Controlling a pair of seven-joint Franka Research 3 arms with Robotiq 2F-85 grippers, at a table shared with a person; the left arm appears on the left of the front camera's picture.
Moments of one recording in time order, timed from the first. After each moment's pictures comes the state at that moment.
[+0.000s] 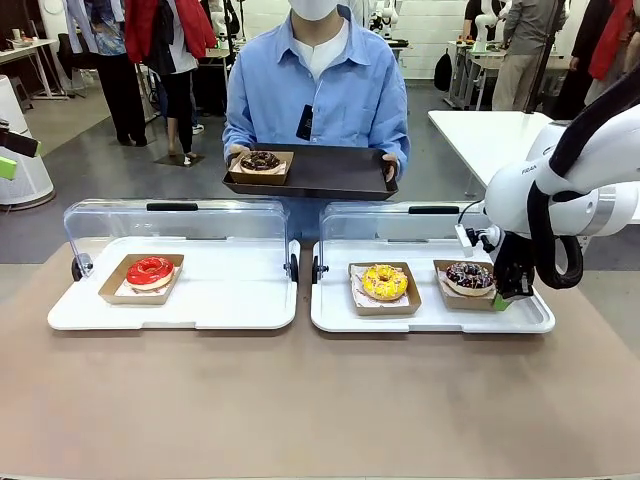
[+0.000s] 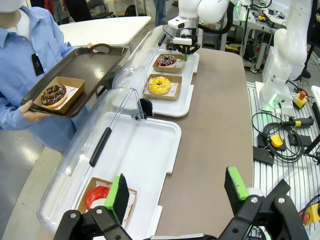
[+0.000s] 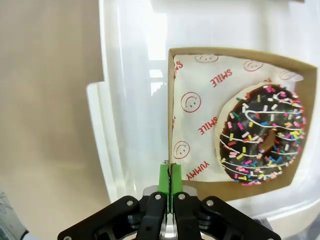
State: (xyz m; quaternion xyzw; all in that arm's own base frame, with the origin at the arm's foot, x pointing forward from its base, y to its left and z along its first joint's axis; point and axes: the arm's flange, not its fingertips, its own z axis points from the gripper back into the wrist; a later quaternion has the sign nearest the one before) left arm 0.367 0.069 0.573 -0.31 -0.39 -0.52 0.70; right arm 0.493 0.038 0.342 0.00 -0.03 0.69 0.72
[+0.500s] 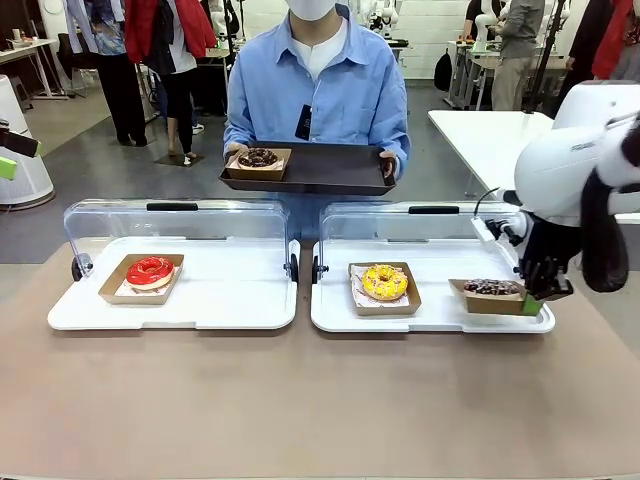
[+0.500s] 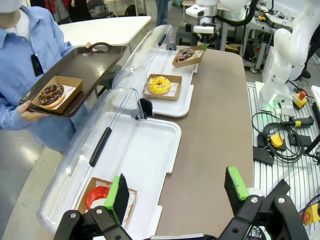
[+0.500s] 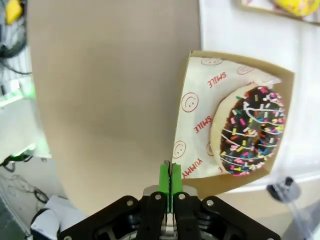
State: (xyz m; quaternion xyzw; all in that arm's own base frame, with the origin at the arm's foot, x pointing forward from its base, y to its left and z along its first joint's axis) left arm 0.367 0.069 0.573 -0.31 -0.39 -0.52 0.70; right arm 0.410 0.041 0.415 -0.01 0.02 0.70 0.71
